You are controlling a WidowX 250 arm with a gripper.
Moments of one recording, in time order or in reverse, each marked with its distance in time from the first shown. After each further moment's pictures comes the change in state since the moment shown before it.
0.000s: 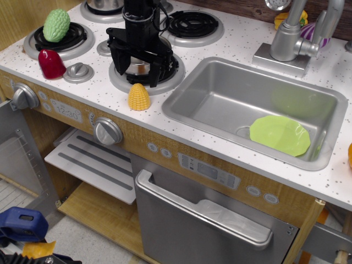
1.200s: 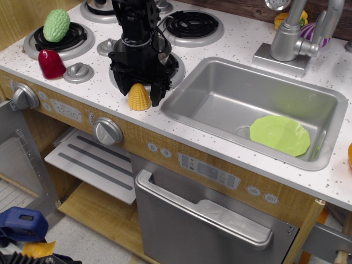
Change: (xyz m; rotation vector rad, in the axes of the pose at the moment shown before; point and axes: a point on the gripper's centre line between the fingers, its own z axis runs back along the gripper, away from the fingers) arm -0.011 -0.007 -0.032 -0.068 -0.004 0.002
